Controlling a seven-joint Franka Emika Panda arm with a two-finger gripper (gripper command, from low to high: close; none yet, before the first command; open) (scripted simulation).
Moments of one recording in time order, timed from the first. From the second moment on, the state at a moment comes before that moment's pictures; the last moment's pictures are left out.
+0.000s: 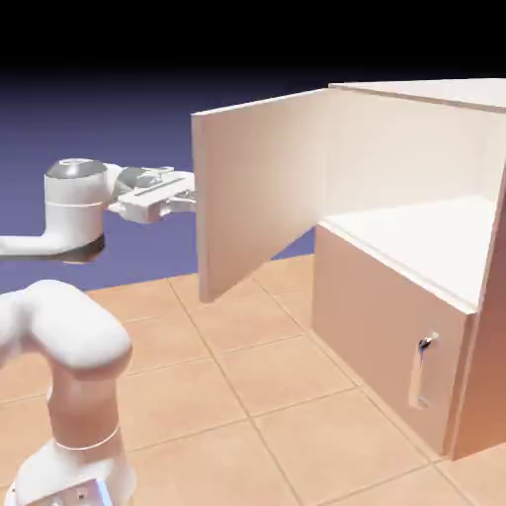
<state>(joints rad) 0.32 -1.20 0.77 -2.84 -0.87 1.67 -0.64</state>
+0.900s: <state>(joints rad) -0.54 -1.04 1.50 -1.87 -0.46 0.95 -0.68</state>
